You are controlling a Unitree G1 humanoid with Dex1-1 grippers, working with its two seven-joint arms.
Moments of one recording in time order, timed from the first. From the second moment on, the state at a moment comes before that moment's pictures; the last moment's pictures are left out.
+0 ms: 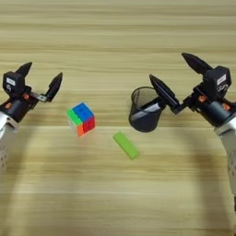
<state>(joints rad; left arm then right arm) -0.25 0.13 0.04 0.15 -0.20 -0.13 -0.40 -0.08 -0.53 -0.25 -0.17 0.50 0.04 0.77</state>
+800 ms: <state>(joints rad) -0.30 0.13 0.14 0.21 -0.09 -0.23 -0.14 0.12 -0.53 -0.18 -0.16 0.39 0.11 0.71</state>
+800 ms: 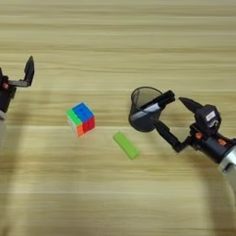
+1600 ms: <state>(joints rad) -0.21 0.10 0.09 0.17 -0.07 -0.06 -0.09 0.02 -0.47 -0.10 -0.07 0.31 0.21 0.58</state>
